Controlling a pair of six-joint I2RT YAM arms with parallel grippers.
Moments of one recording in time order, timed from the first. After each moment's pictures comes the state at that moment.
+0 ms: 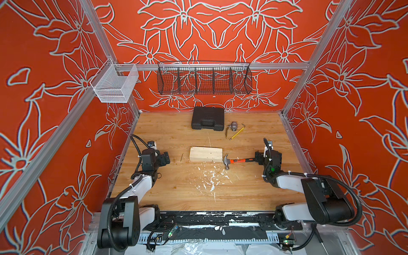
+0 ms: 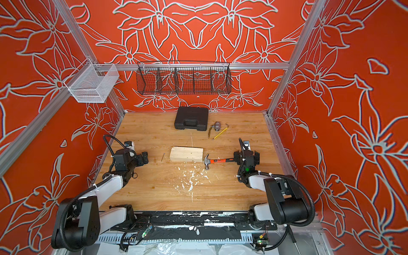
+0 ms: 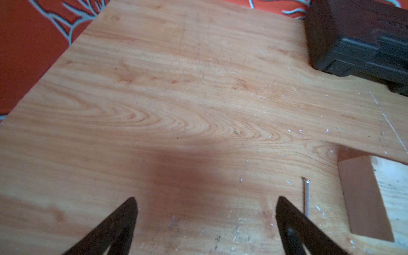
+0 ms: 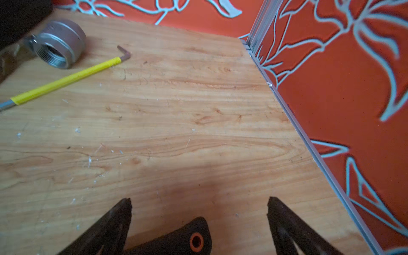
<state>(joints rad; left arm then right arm) 0.13 1.17 0.37 0.24 0.02 -0.14 0.15 1.38 0.32 0.62 0.41 -0.01</state>
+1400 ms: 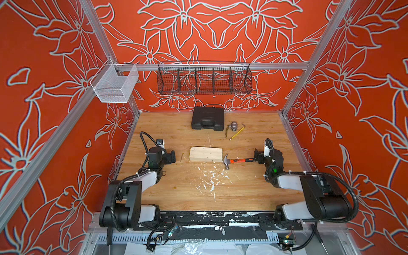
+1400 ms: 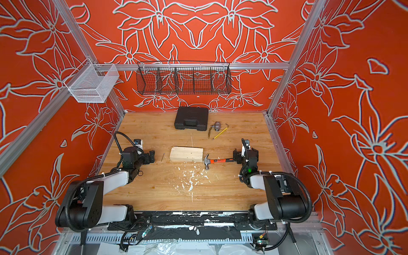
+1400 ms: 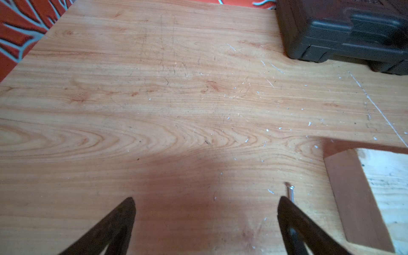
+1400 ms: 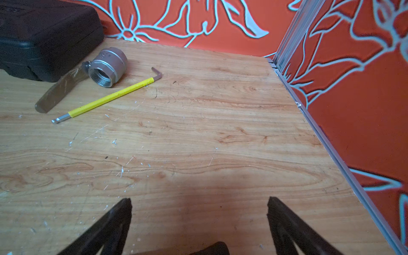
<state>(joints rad) 0.04 1.35 0.41 0.37 0.01 -0.08 0.09 1.42 0.29 0.74 0.21 -0.04</state>
